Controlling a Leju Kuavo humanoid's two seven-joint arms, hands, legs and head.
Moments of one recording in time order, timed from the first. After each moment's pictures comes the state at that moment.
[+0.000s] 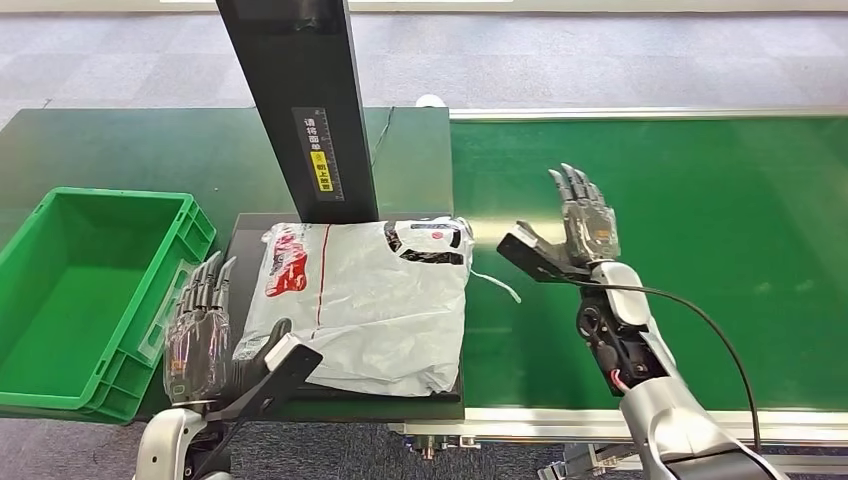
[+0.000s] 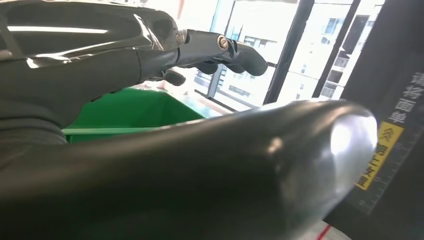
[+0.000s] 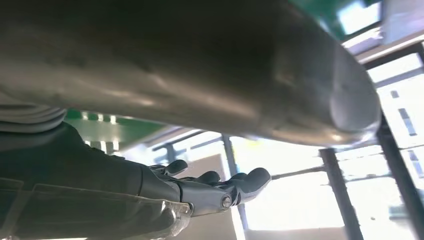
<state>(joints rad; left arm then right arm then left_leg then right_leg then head) 0.03 -0.03 -0.23 -1.69 -1.39 0.27 0.18 -0.63 -0.13 0.29 -0.69 0.87 -0.35 -0.21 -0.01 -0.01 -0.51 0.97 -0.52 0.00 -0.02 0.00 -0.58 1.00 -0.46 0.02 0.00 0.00</state>
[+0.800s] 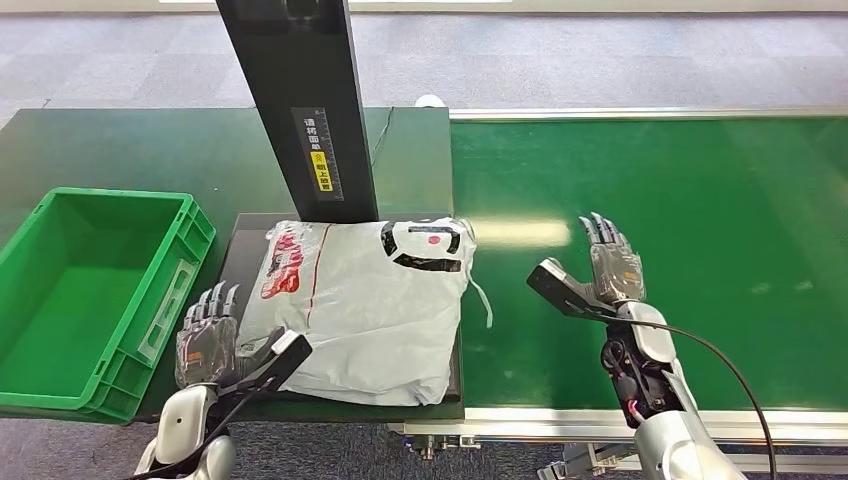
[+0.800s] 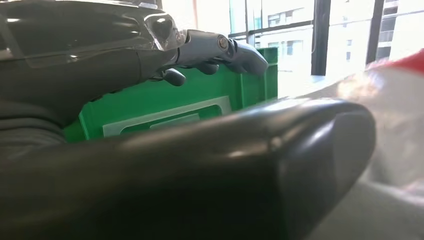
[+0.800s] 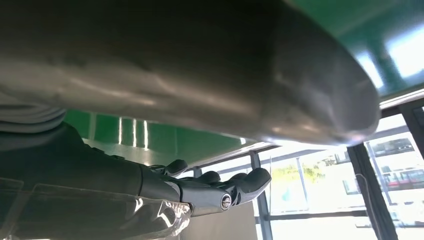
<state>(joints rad) -0.15 0.00 -0.07 -1.13 -1.49 0.32 0.17 -0.51 -0.12 0.06 -0.68 0.99 -0.27 -0.27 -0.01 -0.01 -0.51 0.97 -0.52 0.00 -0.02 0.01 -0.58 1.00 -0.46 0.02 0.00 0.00</state>
